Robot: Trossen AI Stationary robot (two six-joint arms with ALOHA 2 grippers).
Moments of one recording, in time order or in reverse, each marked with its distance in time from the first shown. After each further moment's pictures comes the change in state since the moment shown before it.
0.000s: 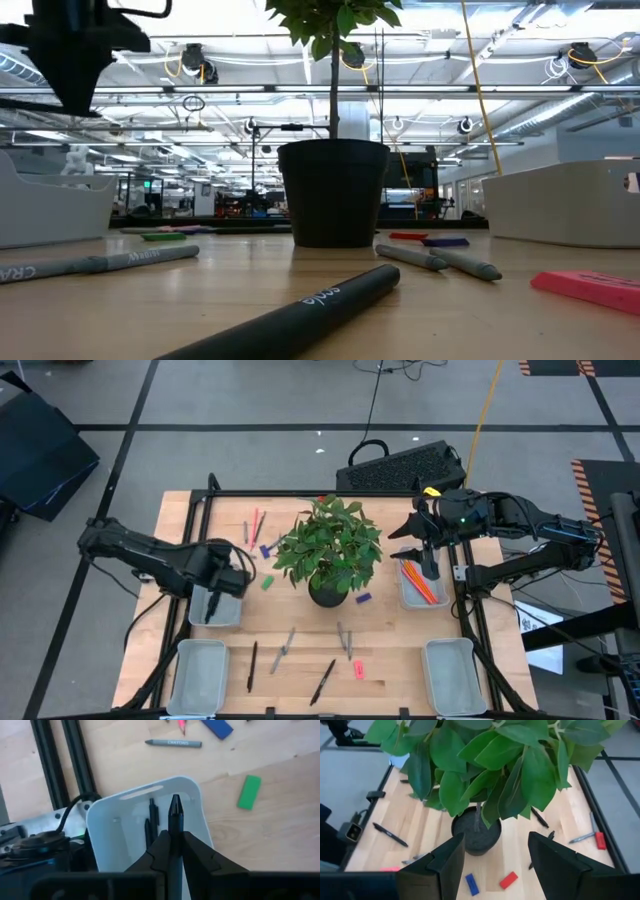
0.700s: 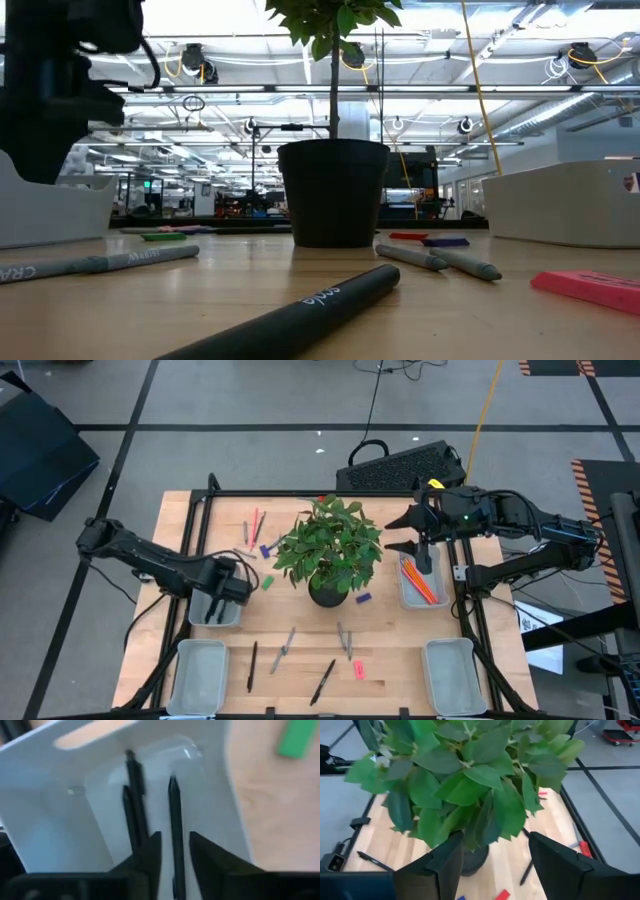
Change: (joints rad) left arm 0.008 -0.025 -0.318 0.356 0.195 0.076; right arm 0.000 0.000 0.000 0.092 0.081 0.049
